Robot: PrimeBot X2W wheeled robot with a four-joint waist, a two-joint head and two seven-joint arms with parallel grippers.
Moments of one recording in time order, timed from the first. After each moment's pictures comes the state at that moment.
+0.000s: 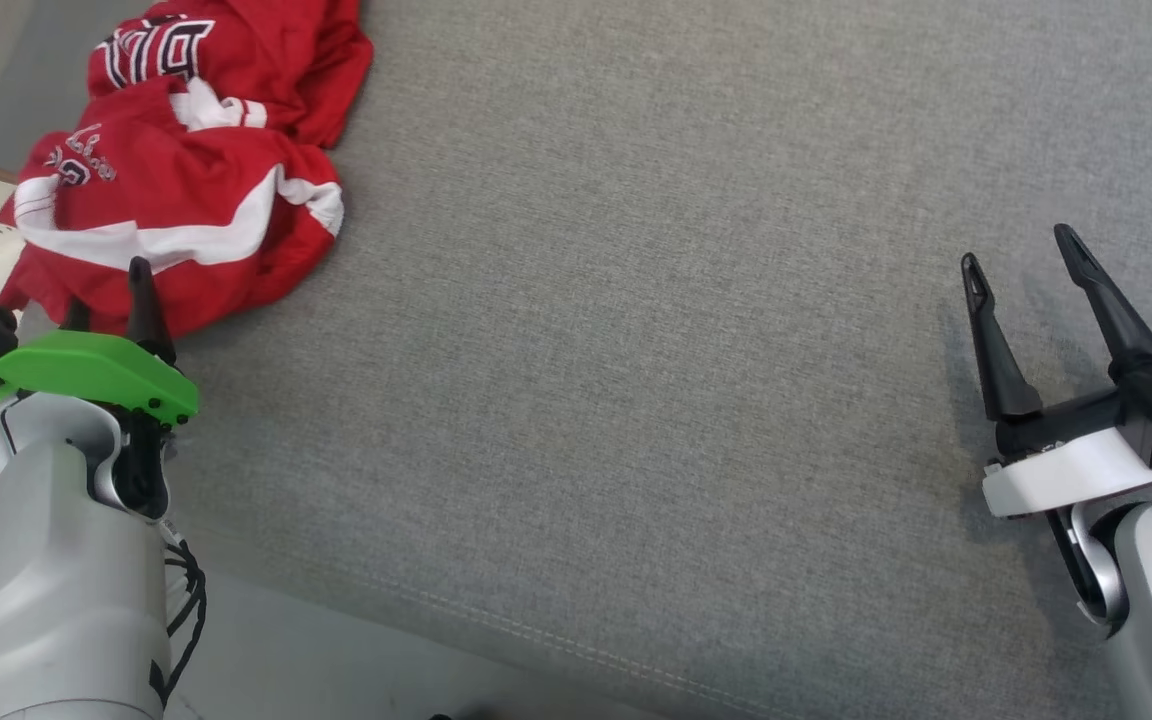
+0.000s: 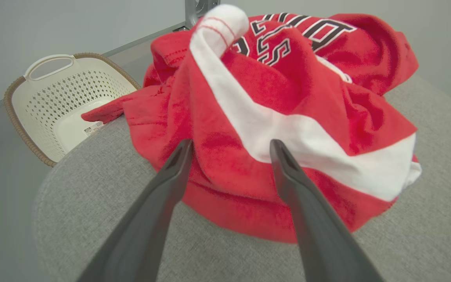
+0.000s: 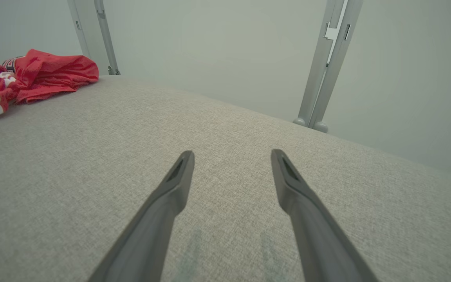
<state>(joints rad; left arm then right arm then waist) -0.74 0.14 0.21 0.97 -0.43 -0.13 -0.11 -0.25 -0.26 0.03 0.07 0.03 0.13 -0.26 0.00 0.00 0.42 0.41</state>
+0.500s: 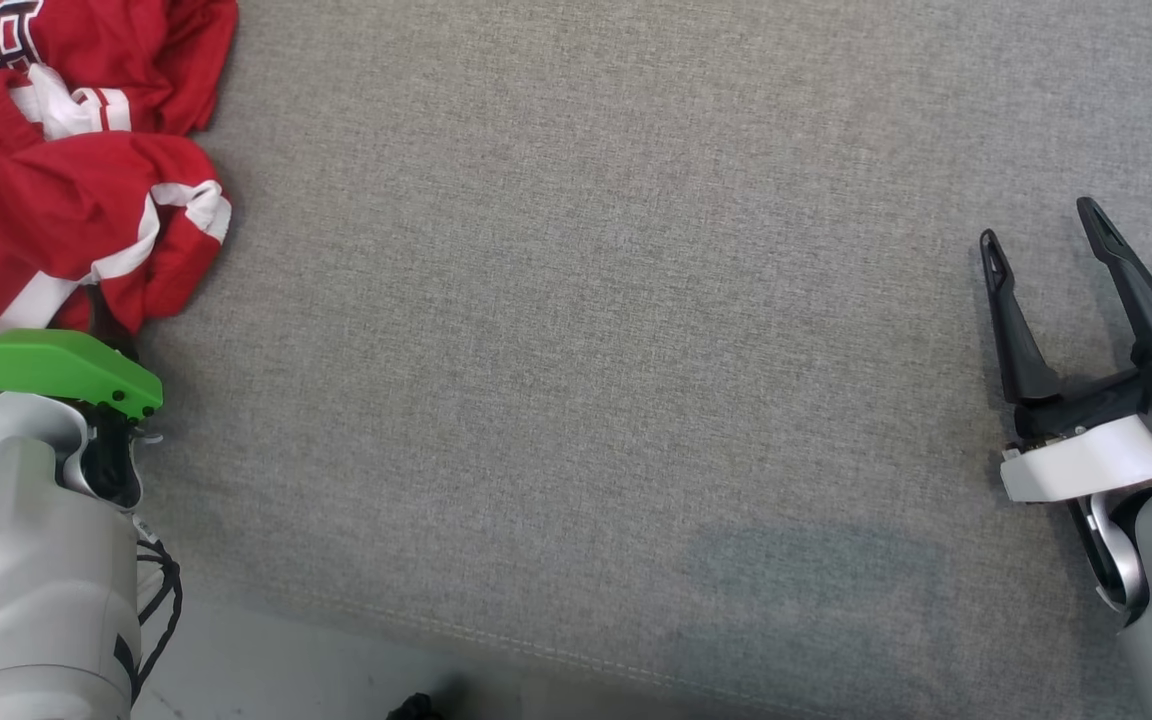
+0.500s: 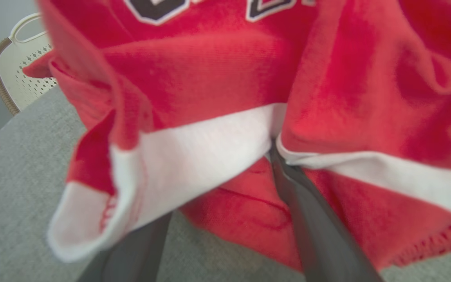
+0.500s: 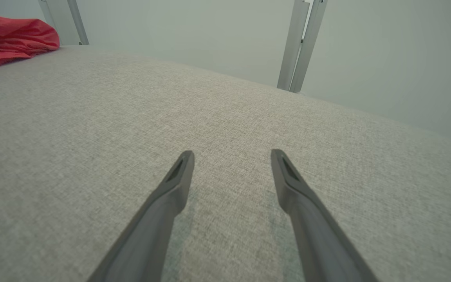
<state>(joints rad) -0.85 0.18 0.22 1.21 -0.47 -0.12 -0.15 -0.27 -0.30 0.03 0.04 0.03 0.13 -0.26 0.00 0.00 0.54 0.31</state>
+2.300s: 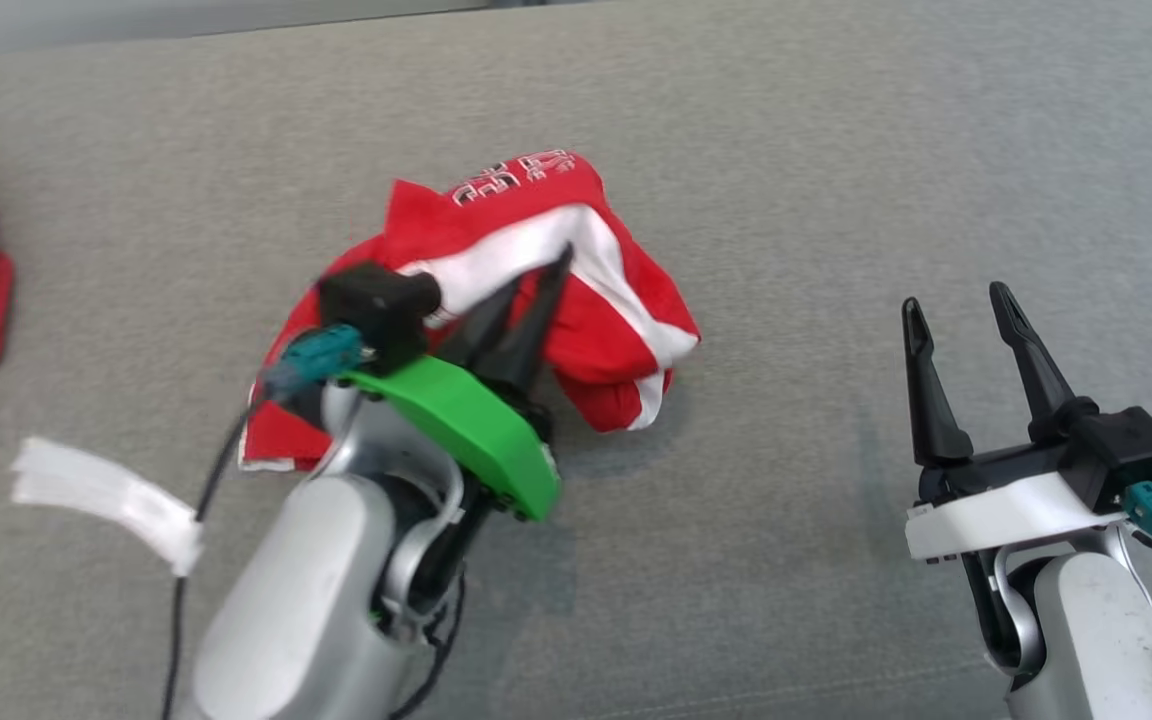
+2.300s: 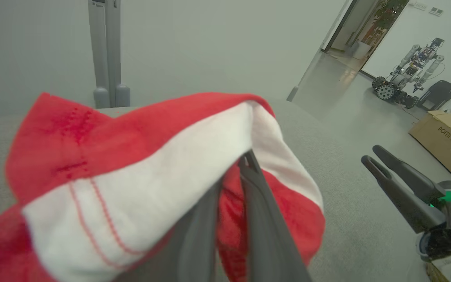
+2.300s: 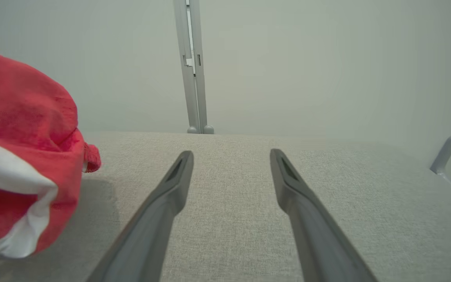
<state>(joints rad) -0.46 0.11 -0.48 0.01 -0.56 -0.03 0.20 -0.18 -0.07 0.01 0.06 0.08 0.13 -0.26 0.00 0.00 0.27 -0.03</state>
